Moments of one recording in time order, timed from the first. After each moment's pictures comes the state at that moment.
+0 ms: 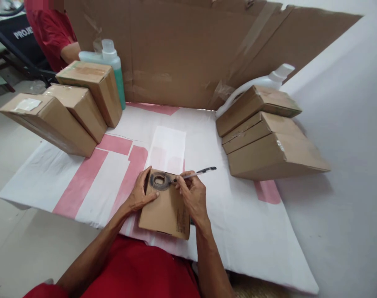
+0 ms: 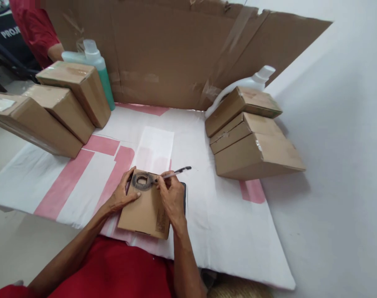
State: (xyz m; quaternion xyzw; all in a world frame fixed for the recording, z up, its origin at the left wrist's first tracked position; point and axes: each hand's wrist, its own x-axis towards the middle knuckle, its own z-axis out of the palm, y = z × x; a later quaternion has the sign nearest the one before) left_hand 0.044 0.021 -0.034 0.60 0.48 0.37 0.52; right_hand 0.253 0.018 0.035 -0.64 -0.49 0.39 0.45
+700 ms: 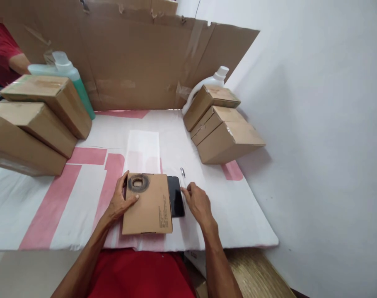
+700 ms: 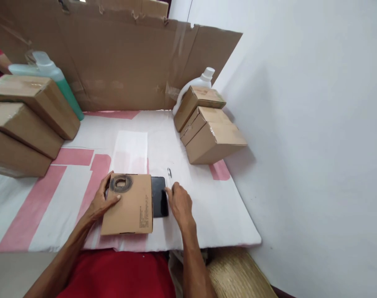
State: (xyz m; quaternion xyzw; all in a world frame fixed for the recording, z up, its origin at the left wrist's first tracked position) left_hand 0.043 0.027 -0.031 0.59 0.50 0.36 0.52; right_hand 0.335 -0.029 0.020 -0.82 -0.53 0.21 0.02
